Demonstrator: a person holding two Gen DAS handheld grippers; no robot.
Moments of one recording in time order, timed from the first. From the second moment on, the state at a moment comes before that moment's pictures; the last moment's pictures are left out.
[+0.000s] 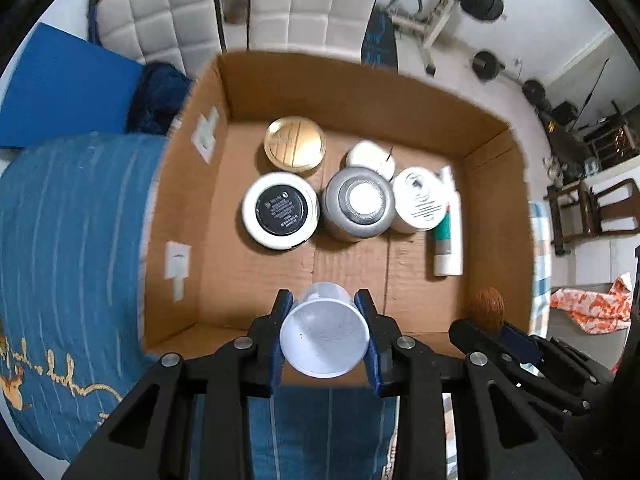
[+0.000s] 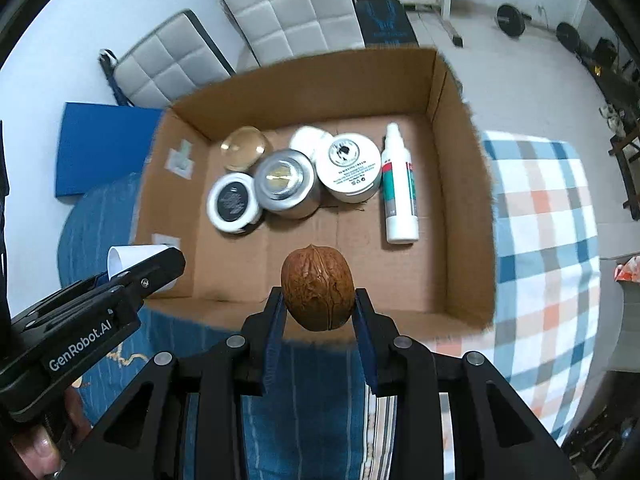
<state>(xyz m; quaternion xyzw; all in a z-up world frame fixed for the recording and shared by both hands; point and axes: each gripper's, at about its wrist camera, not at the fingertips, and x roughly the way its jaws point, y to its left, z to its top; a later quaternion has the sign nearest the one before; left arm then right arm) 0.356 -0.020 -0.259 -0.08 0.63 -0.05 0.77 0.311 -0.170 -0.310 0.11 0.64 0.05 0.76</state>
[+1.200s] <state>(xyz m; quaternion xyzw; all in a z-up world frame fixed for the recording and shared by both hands) 0.385 -0.028 -0.305 -0.05 0.68 -0.05 0.73 0.363 -0.202 -0.374 0.08 0.69 0.01 0.72</state>
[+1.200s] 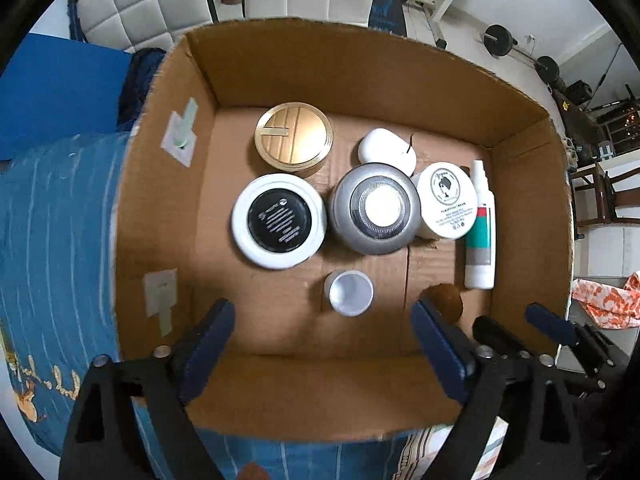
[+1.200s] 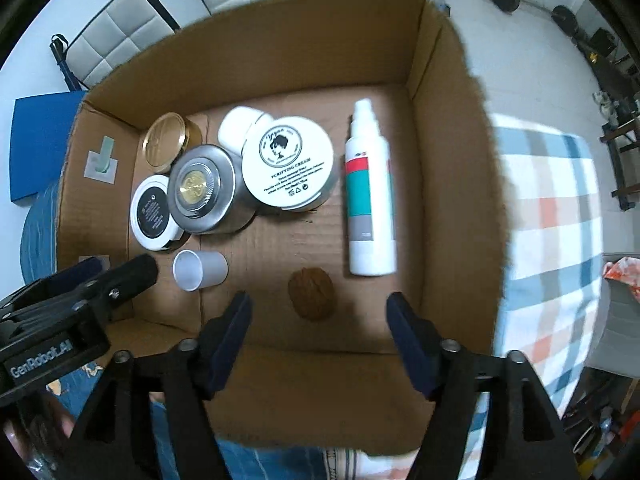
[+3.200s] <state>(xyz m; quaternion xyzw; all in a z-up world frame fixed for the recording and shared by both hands) 0.102 -0.004 -0.006 -0.03 0.44 -0.02 0.90 0.048 -0.197 -0.034 0.04 0.49 0.01 0.87</state>
